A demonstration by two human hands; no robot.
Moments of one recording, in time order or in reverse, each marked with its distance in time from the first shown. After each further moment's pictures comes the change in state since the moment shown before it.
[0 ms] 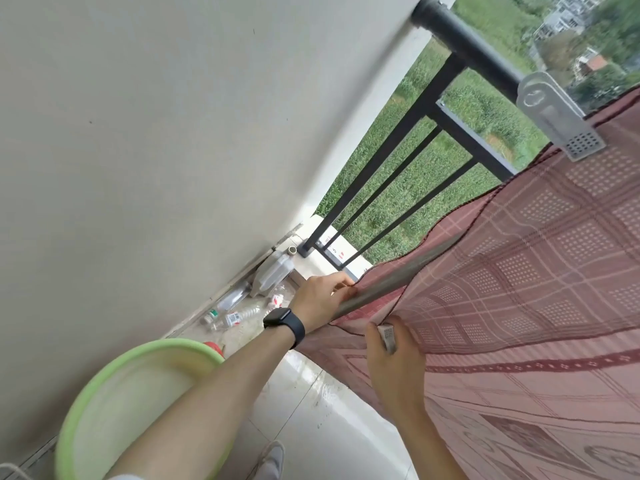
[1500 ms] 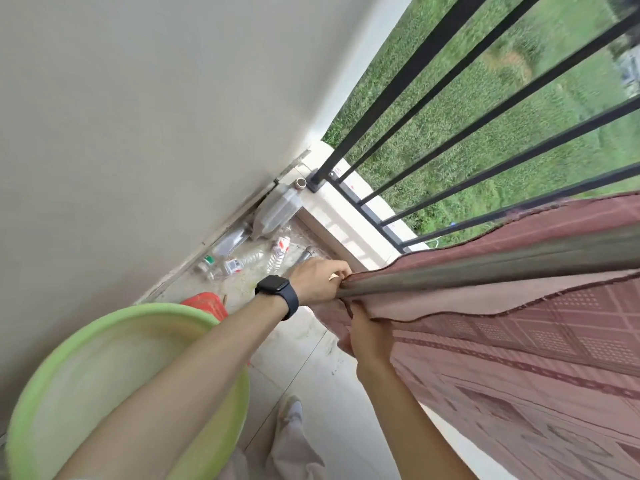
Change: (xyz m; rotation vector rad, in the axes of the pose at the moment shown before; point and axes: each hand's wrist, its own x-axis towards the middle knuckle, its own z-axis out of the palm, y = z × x) left_hand 0.043 -0.194 0.085 0.137 -0.350 -0.027; right_hand 0.040 0.126 0.207 0.284 -0.029 0.902
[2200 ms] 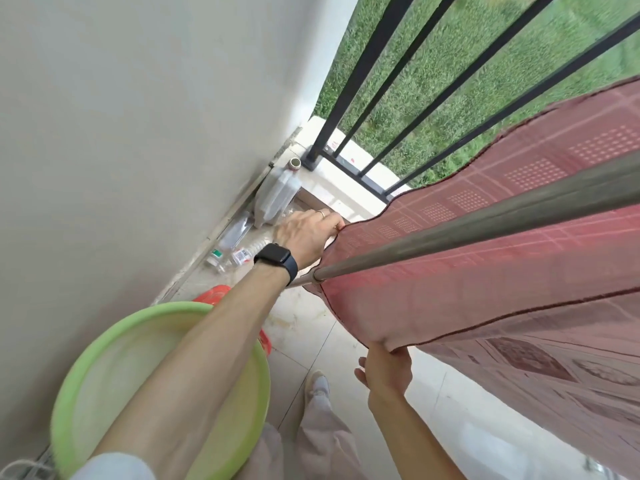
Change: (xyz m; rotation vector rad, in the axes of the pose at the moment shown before) left_hand 0.024 -0.016 -0.014 0.404 0.271 0.209; right_hand -0.001 0.085 -0.025 0.112 0.217 0.183
